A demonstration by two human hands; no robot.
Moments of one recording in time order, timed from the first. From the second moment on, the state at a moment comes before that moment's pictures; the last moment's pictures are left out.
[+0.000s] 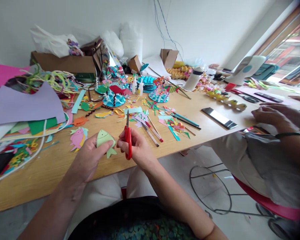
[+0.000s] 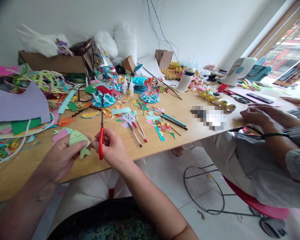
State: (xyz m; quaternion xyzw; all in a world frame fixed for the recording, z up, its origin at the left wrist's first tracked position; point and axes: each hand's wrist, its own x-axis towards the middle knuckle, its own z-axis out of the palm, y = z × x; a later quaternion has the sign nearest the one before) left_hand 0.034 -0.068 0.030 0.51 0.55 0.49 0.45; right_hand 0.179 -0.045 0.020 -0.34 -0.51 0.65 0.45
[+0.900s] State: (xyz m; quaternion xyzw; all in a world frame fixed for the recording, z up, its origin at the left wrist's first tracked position) left_hand 0.028 -0.065 0.039 0.48 0.51 0.46 0.55; right_hand 0.206 -0.064 0.007 -0.35 -0.58 0.68 0.28
